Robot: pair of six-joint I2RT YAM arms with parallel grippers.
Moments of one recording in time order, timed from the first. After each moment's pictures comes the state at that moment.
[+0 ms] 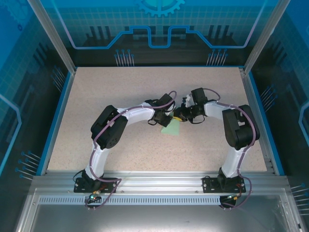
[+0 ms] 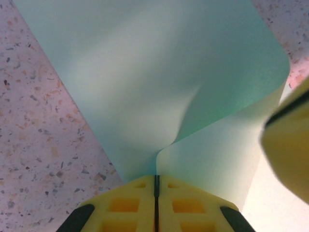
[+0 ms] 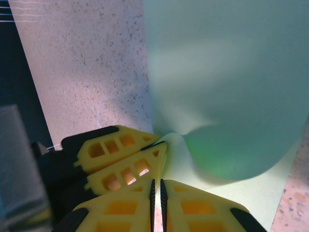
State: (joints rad) left arm -0.69 2.13 1.50 -0.55 0.00 -0.14; right arm 0.26 1.88 1.07 -0.28 -0.73 0.65
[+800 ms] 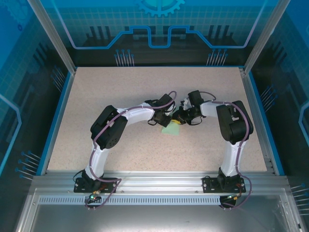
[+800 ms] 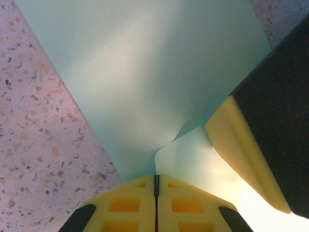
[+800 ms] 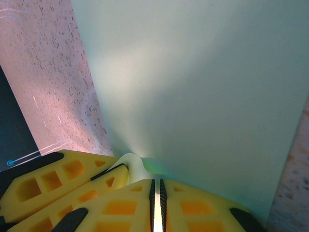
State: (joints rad) left arm -0.69 2.12 1.49 -0.54 -0.01 -0.14; right arm 0.27 1.98 1.10 -0.28 -0.71 0.65
